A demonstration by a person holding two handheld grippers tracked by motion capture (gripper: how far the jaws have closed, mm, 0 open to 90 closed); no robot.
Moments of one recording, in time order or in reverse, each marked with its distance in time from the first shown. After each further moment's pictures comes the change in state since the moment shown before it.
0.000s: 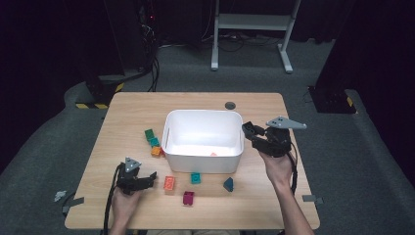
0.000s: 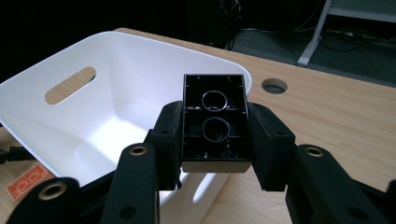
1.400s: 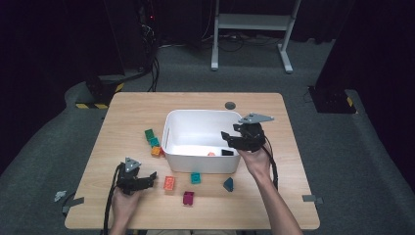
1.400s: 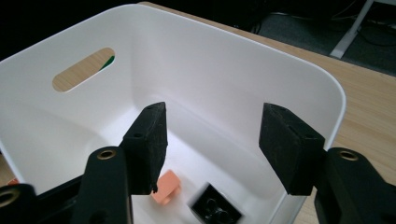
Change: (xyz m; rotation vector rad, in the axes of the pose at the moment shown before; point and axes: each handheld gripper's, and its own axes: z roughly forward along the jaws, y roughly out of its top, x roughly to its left) left arm 0.000 0.000 0.000 -0.001 0.000 -0.001; right arm 0.026 0.006 0.059 0.075 0.079 -0.072
